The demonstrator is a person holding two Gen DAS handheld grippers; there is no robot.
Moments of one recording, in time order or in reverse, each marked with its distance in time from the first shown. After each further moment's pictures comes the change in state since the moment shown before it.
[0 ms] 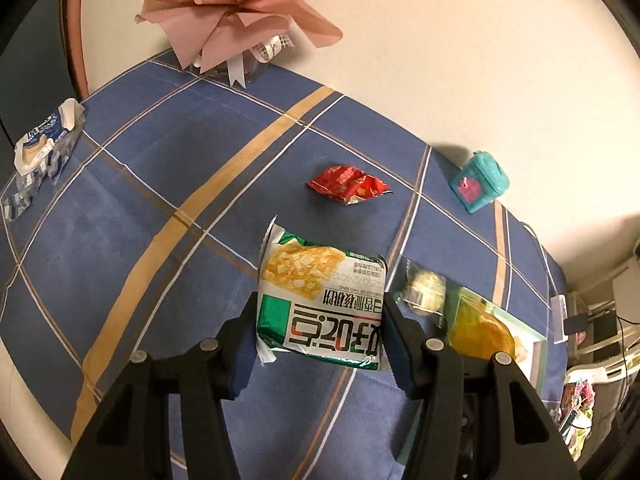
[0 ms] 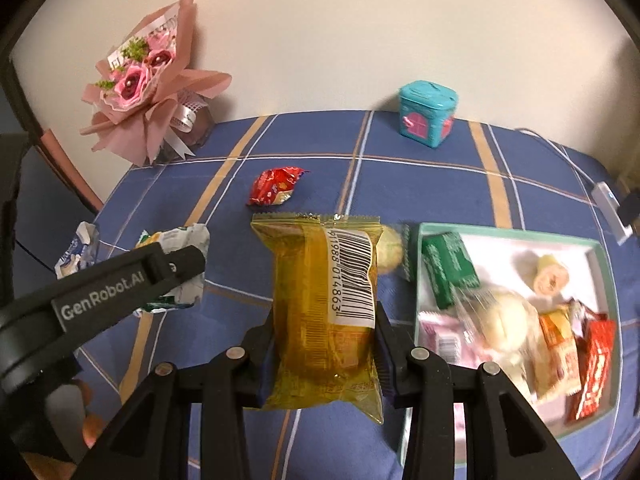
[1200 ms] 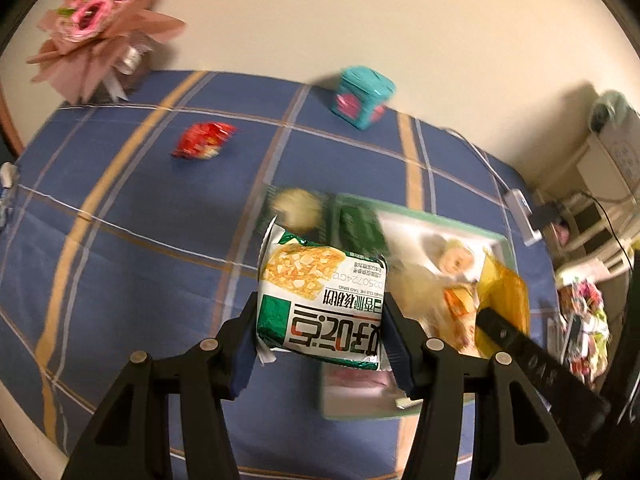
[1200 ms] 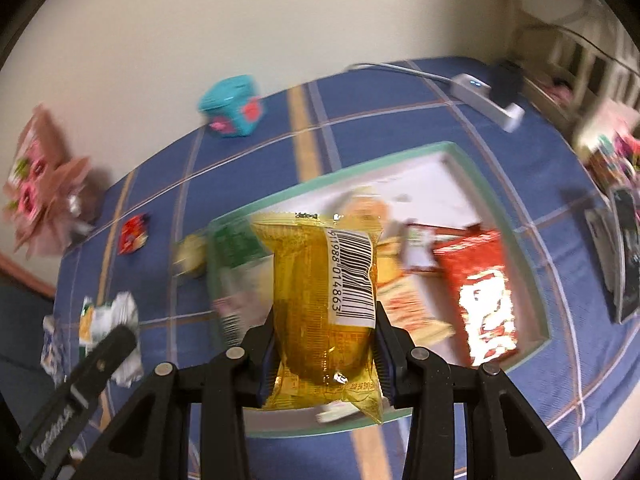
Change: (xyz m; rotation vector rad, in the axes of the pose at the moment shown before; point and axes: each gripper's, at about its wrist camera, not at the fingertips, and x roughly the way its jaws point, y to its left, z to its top) left arm 0.003 -0.130 -0.078 0.311 0.090 -0.087; right arm -0.039 -0.181 -0.025 0.410 0.058 -0.157
